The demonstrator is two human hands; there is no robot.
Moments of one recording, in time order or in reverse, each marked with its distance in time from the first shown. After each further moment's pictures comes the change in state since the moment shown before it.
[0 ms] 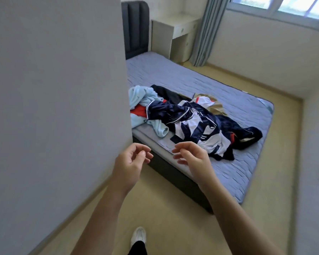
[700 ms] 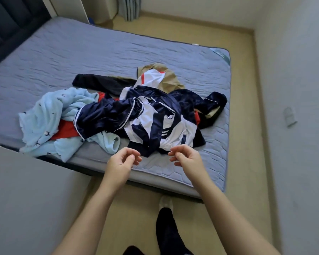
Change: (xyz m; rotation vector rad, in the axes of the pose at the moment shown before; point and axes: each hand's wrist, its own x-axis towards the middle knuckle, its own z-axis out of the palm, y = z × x) left_hand 0.339 -0.071 0.265 0.114 -0.459 -0.217; right_hand 0.280 0.121 -0.219 0.105 0.387 0.344
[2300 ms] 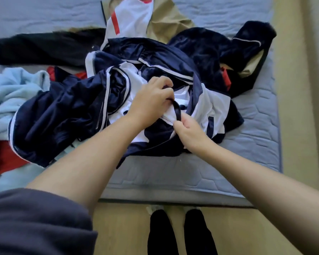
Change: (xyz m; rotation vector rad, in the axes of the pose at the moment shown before) left_hand 0.414 -0.114 0.126 0.856 -0.404 0.782; right_hand 0.339 0.139 0.053 -0.117 -0.039 0.029
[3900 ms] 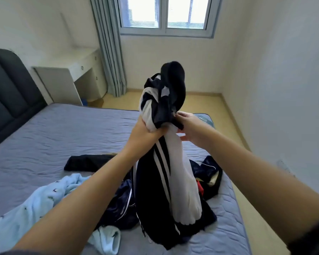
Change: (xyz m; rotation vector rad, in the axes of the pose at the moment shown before) left_hand -0.025 0.195 -0.398 -0.762 0.511 -0.247; right_hand -0.173 -0.453 -0.102 -0.561 0.114 -0.464
